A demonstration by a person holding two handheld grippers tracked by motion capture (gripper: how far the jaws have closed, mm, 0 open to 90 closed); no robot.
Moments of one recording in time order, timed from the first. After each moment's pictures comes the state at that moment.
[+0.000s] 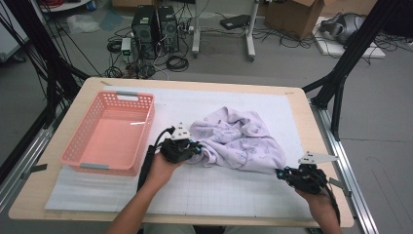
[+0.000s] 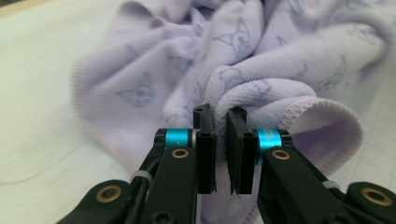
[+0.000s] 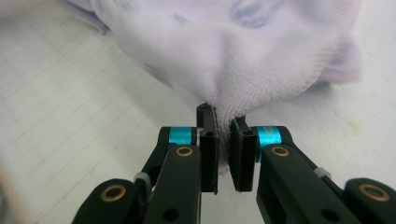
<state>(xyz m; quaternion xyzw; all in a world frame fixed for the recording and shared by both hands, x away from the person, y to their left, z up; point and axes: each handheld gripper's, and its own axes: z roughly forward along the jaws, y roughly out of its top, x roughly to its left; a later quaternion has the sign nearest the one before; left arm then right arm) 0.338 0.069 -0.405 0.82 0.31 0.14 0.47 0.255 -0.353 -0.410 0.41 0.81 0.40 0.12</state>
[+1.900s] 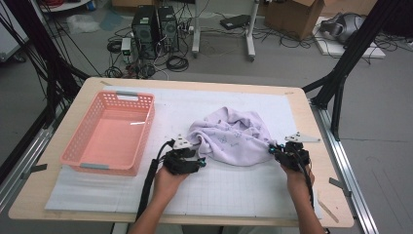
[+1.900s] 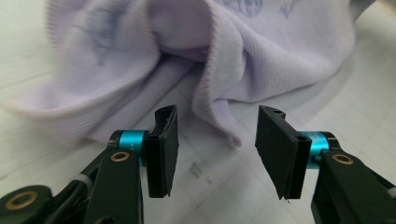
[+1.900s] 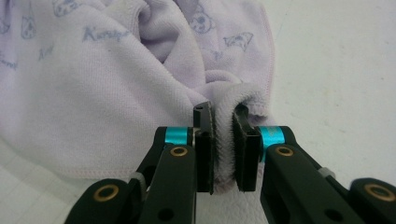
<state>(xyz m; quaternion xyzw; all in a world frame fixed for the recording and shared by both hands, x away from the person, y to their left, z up) 0.318 0.040 -0.442 0.80 0.40 0.12 0.42 0.321 -0.322 -0.424 0.49 0.75 0.38 0.23</state>
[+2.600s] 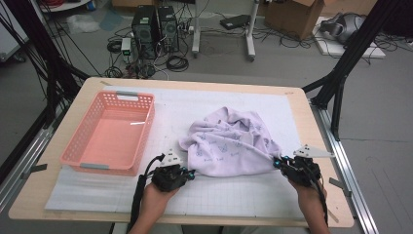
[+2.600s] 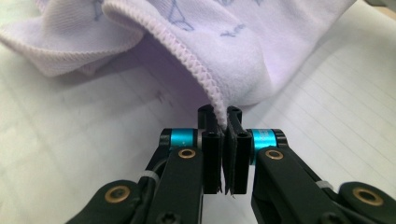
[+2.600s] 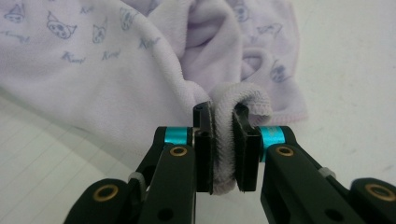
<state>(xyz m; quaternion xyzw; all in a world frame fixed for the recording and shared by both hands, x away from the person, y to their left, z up) 0.259 0.081 -0.435 0.80 0.38 0.08 0.46 0.267 -0.331 -0.407 0.45 0.77 0.40 0.21</state>
